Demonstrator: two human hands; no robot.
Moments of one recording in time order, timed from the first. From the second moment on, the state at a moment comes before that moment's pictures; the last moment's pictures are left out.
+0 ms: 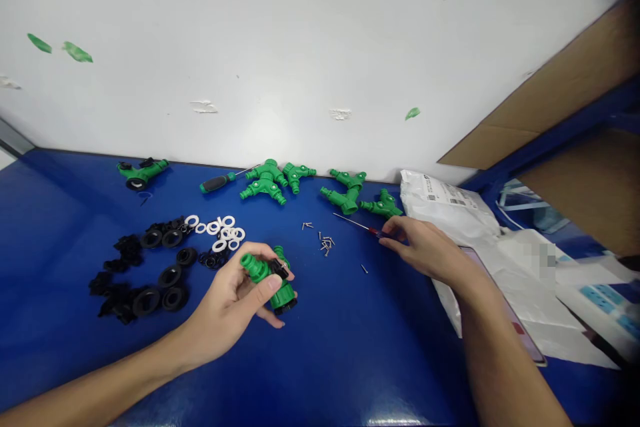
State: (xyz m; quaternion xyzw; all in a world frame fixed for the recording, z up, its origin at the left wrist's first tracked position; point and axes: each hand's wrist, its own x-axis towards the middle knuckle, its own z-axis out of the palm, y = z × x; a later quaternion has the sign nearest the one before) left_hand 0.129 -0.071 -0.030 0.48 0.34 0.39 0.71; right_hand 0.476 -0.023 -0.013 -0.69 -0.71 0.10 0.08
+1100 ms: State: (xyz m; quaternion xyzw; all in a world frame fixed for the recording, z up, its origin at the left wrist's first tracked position) left_hand 0.123 -0.071 -0.036 0.57 0.39 0.33 0.65; right_hand 0.395 -0.070 0.029 -0.46 -0.75 0.20 0.43
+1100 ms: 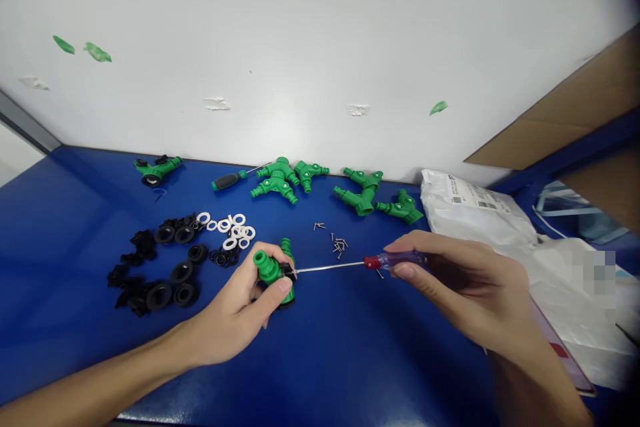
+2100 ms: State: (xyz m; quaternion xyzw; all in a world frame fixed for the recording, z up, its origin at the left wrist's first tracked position) left_hand 0.125 -0.076 -0.040 0.57 0.41 0.30 0.64; right_hand 0.383 -0.068 0.025 -0.48 -0.75 0.29 0.36
